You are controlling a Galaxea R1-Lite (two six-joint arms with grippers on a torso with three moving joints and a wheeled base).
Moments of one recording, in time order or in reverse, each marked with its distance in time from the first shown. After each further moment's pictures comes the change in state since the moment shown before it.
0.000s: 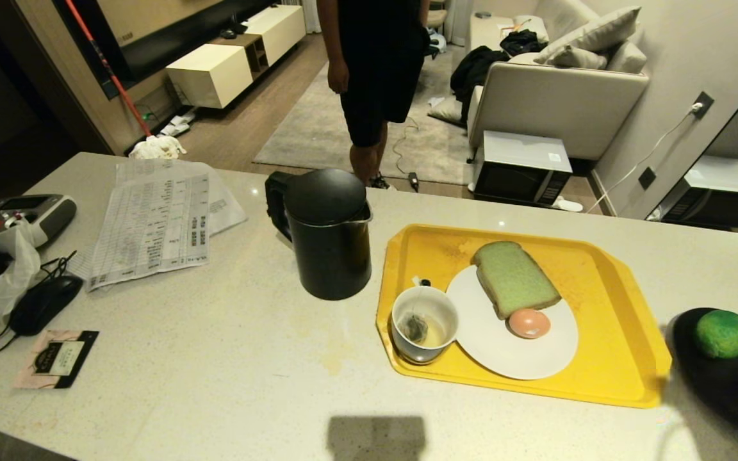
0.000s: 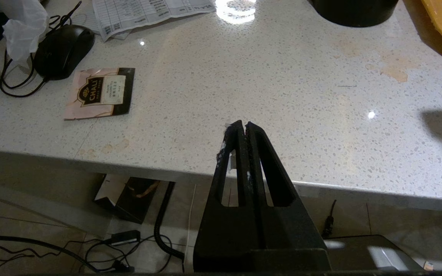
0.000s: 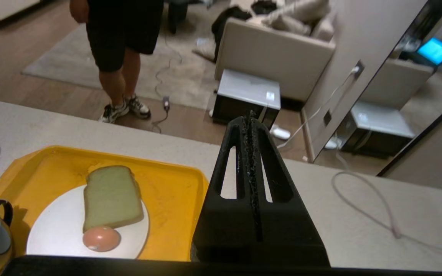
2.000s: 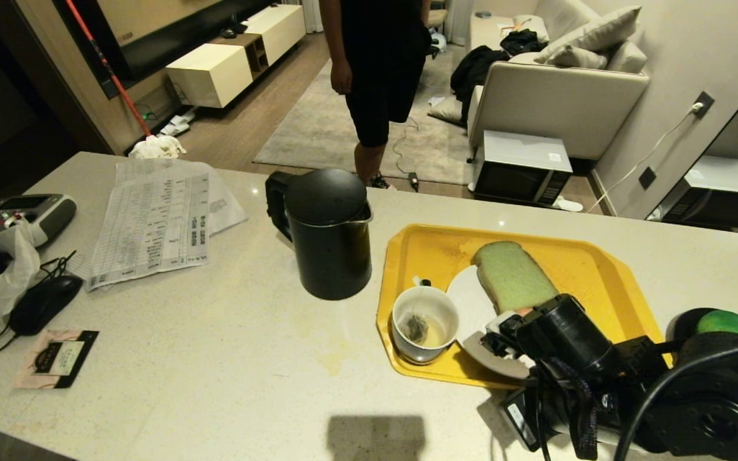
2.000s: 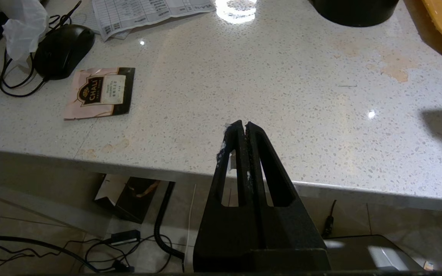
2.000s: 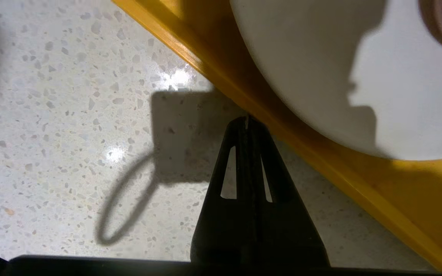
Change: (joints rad) left arm 0.000 0.000 0.000 0.000 0.000 0.000; right arm 0.606 1.081 0.178 -0.034 -0.081 0.207
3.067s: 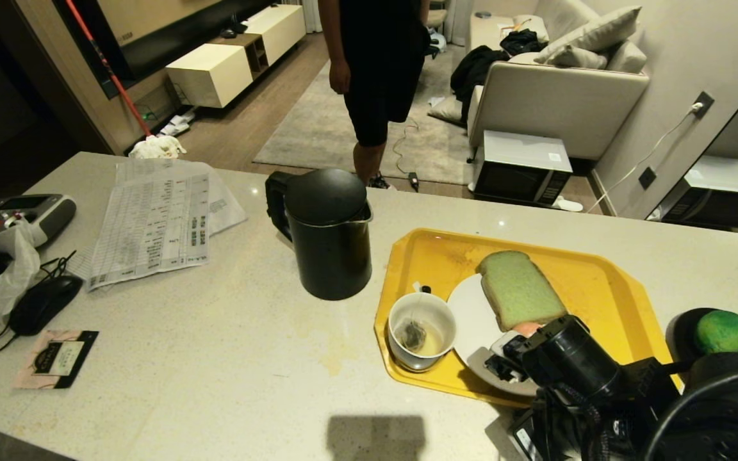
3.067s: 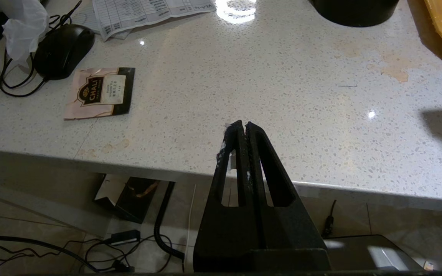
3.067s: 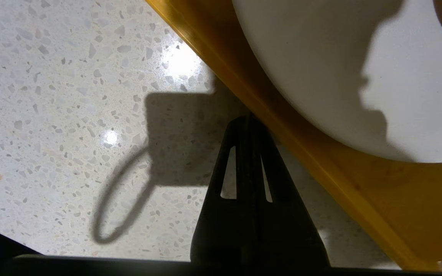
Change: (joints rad) left arm 0.000 0.000 0.000 0.000 0.000 0.000; right arm 0.024 -0.007 0.069 -0.011 0.001 -0.004
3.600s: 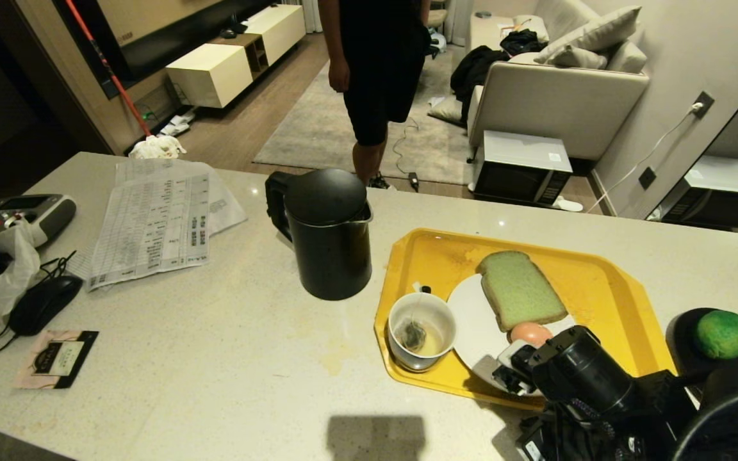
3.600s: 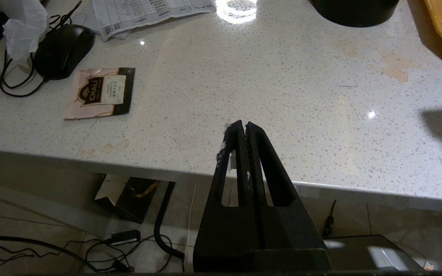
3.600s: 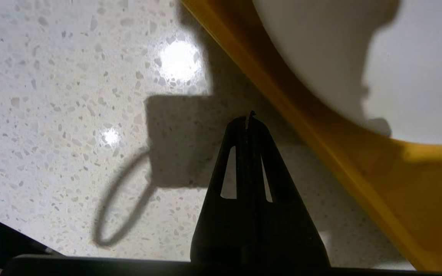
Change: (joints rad) left arm 0.000 0.000 0.000 0.000 0.000 0.000; right arm 0.016 -0.025 0.047 -0.003 0.000 0.002
